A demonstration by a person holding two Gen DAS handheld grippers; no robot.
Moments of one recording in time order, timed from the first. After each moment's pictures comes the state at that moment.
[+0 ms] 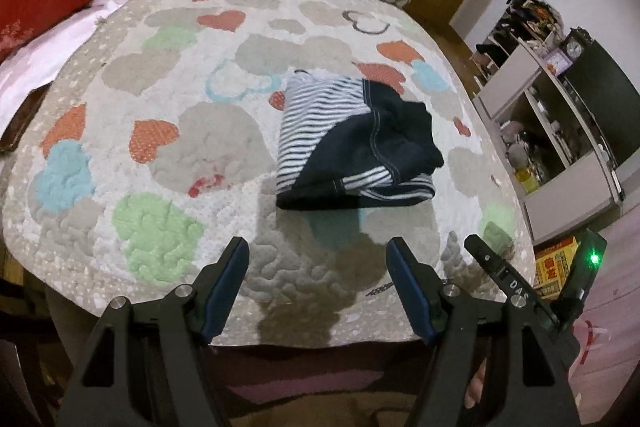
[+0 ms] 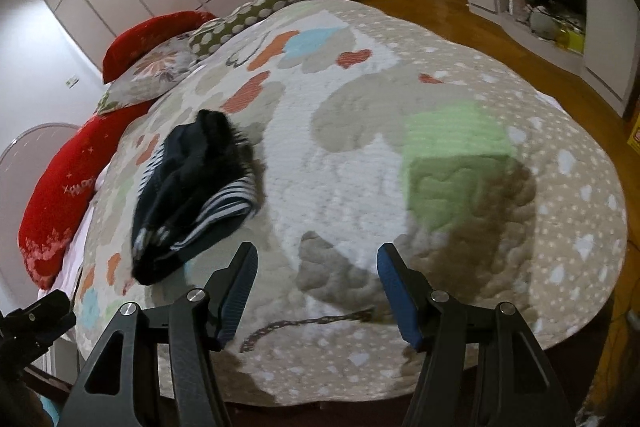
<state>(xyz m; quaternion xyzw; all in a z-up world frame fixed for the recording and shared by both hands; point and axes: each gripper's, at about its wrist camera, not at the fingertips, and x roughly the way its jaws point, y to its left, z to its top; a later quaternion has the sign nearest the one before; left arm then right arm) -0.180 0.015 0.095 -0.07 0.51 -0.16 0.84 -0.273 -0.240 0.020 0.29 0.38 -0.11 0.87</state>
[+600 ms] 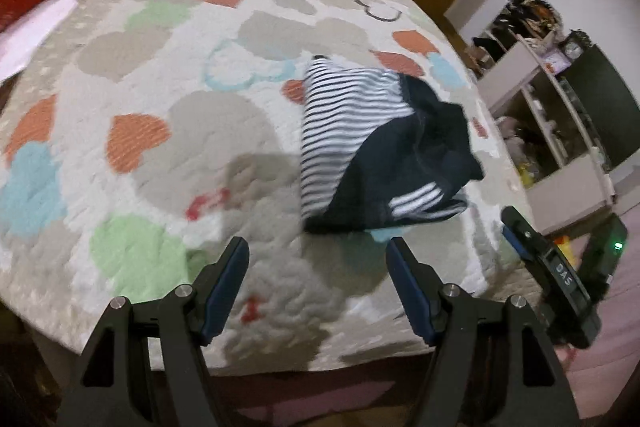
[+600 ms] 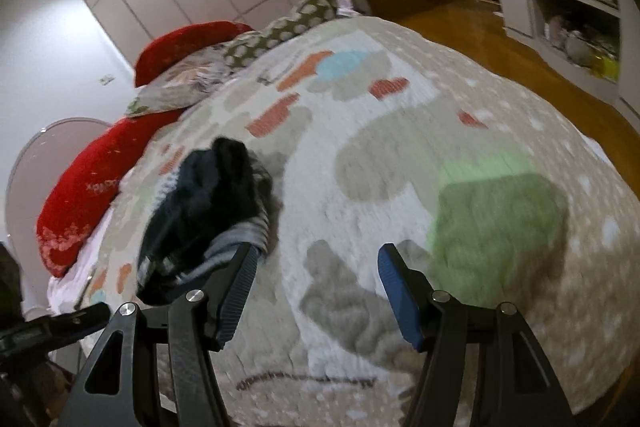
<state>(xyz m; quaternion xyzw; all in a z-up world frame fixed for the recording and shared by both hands) -0.126 0.033 0.059 -0.09 0.54 -0.19 0.82 -0.241 -0.259 0.020 0.28 0.33 -0.04 0.90</state>
